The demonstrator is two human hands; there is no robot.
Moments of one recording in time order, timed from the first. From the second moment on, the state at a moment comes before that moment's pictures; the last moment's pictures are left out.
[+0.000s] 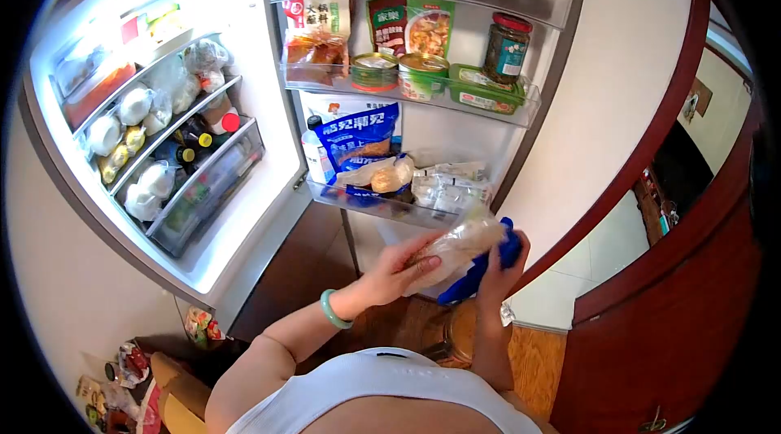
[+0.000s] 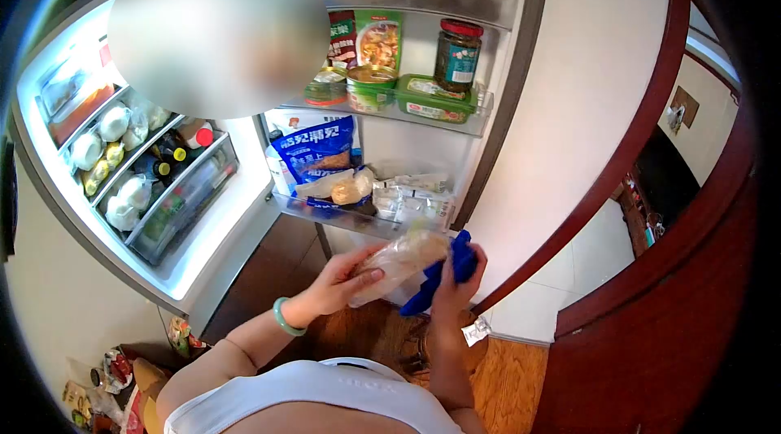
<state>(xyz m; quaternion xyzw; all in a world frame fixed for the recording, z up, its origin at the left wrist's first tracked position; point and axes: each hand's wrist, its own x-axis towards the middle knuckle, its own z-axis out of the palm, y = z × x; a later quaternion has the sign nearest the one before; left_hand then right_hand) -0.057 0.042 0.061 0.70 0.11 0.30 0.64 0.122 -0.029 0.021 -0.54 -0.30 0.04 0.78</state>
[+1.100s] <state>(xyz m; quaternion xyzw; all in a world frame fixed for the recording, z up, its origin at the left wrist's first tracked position) -0.035 0.248 0.288 0.88 0.21 0.40 -0.11 0.156 -0.092 0.024 -0.38 -0.13 0.41 0.82</state>
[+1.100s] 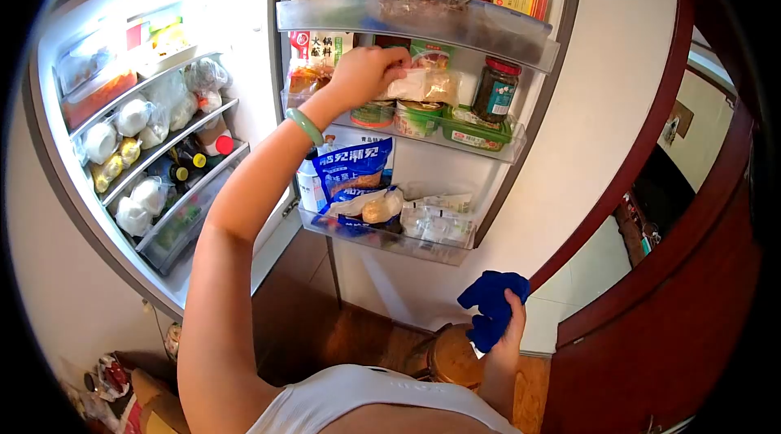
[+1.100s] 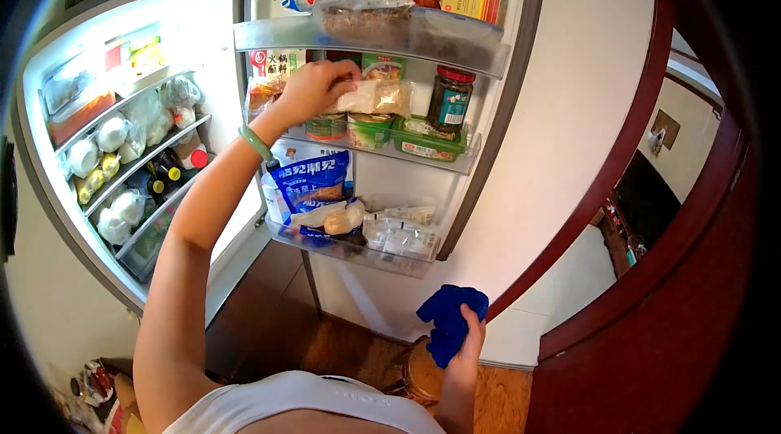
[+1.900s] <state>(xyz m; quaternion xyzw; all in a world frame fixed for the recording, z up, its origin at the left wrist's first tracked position) -0.199 0.306 0.351 0.80 0.15 0.53 0.24 0.209 -0.005 0.312 -0.65 -0.49 -0.45 0.37</state>
